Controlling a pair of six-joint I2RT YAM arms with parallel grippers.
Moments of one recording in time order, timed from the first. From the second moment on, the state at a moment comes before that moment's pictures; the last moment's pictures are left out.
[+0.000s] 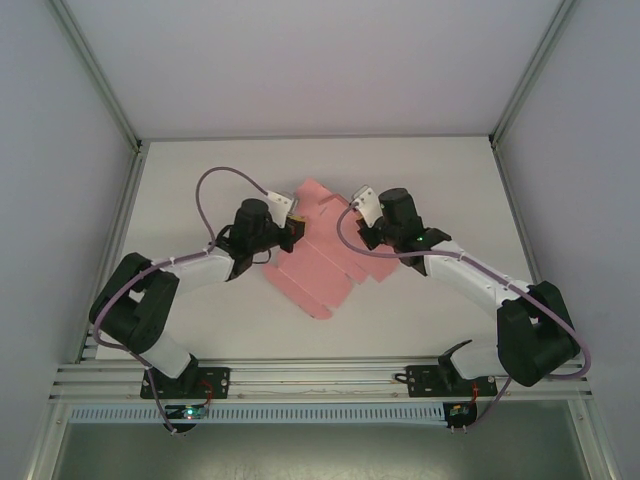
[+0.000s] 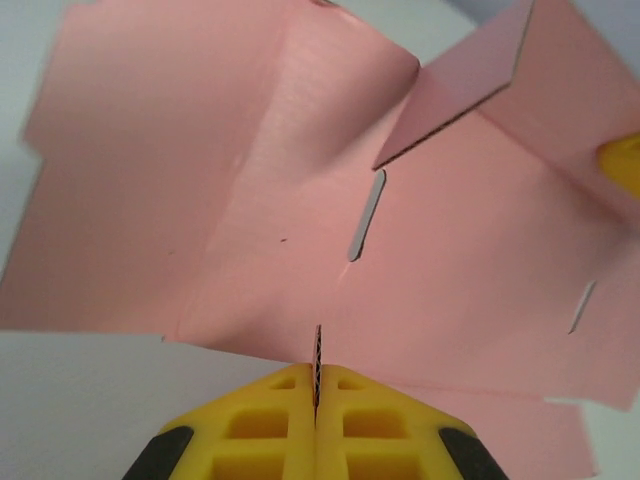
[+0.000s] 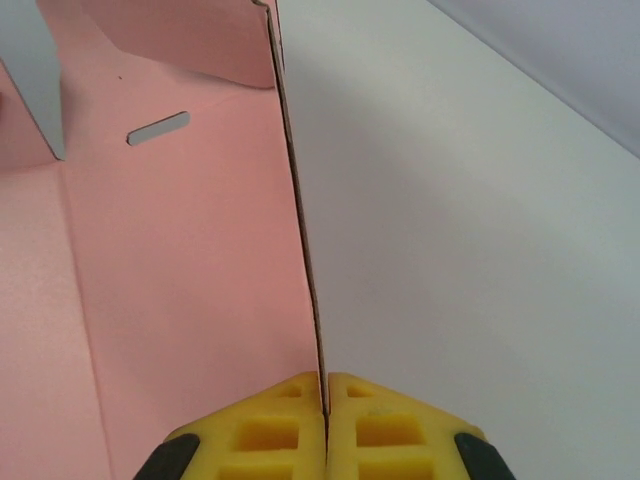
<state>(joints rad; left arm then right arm) -0.50 1.59 0.77 0.34 0.30 -0.15 0.50 1.37 0.85 -0.12 -0.01 -0.29</state>
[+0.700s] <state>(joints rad) -0.69 1.69 0.89 0.15 -0.14 0.14 0.57 1.38 0.84 -0.15 0.04 -0.40</state>
